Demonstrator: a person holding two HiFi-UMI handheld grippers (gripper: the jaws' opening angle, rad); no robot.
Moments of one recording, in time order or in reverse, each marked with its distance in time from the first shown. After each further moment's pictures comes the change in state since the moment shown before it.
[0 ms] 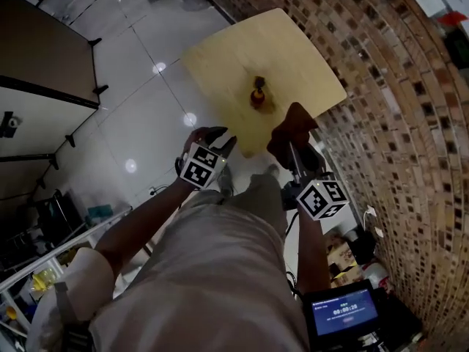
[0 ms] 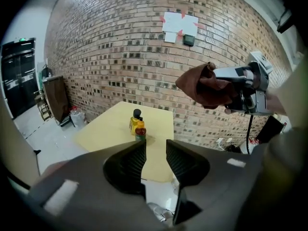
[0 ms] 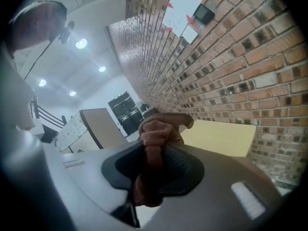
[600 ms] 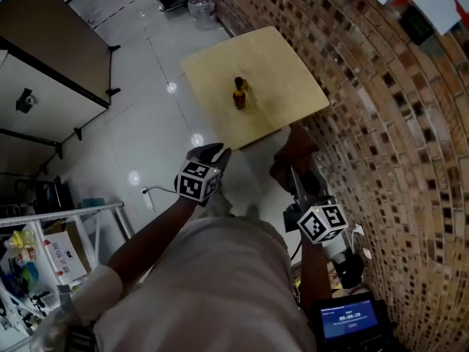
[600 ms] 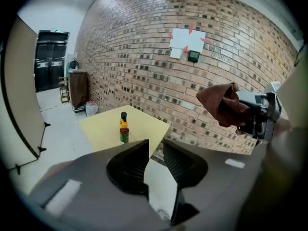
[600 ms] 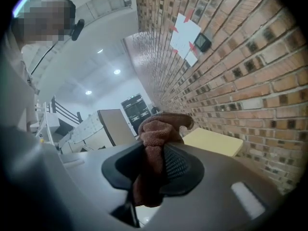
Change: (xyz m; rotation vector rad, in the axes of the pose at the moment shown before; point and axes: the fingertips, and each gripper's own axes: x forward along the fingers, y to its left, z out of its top) left arm -0.031 -0.139 0.020 -0.261 -0.124 0.156; right arm -0.170 -0.035 0.026 -0.097 -0.024 0.132
